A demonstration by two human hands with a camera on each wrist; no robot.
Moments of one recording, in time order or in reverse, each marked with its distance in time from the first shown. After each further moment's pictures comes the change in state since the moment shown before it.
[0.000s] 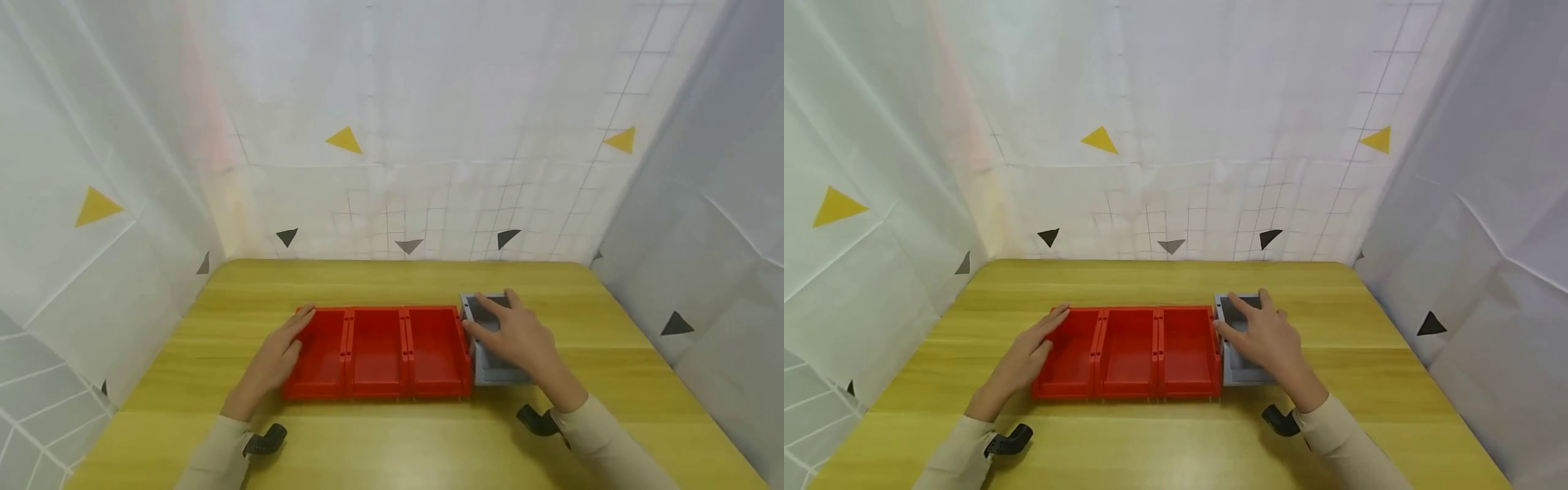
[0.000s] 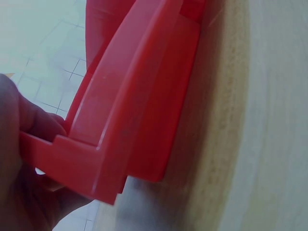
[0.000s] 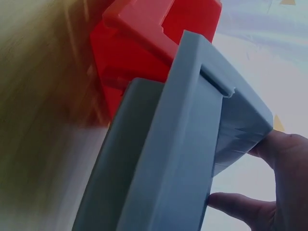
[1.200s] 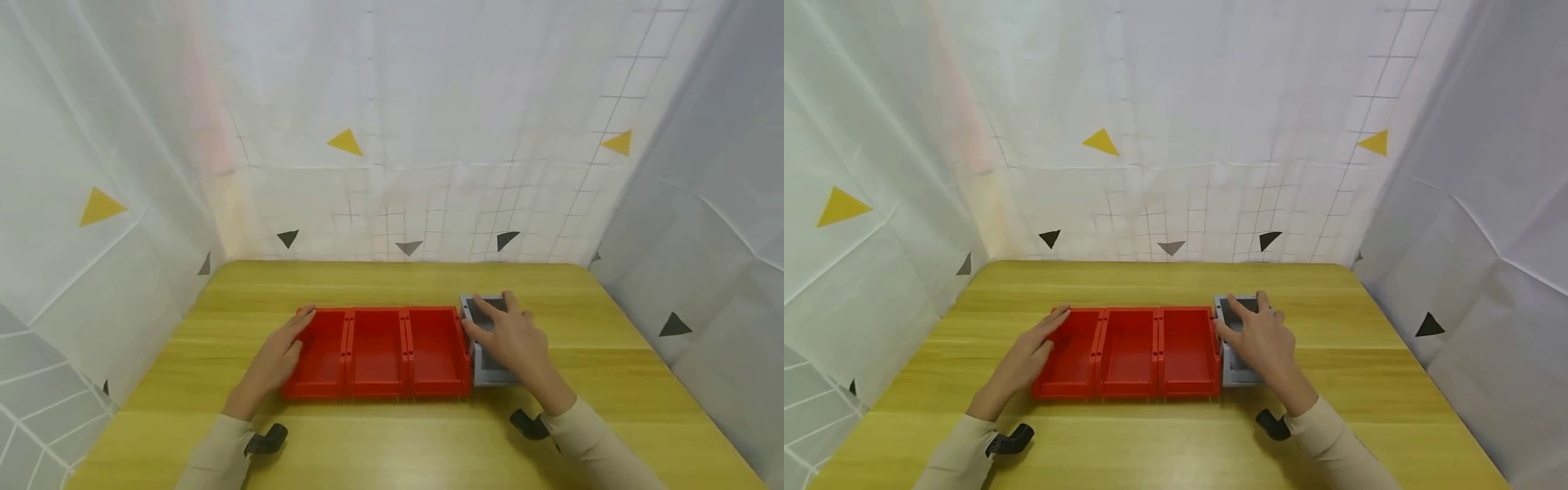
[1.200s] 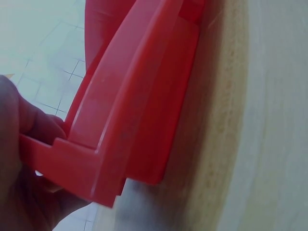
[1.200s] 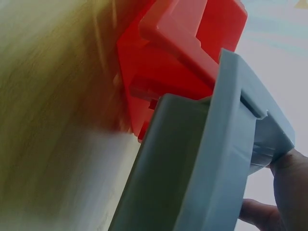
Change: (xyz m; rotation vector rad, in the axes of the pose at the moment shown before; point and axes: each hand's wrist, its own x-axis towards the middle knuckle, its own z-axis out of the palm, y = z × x) left_hand 0.001 0.002 -0.001 0.003 0.005 0.022; right_hand 0.000 -0.004 0.012 -0.038 0.047 0.057
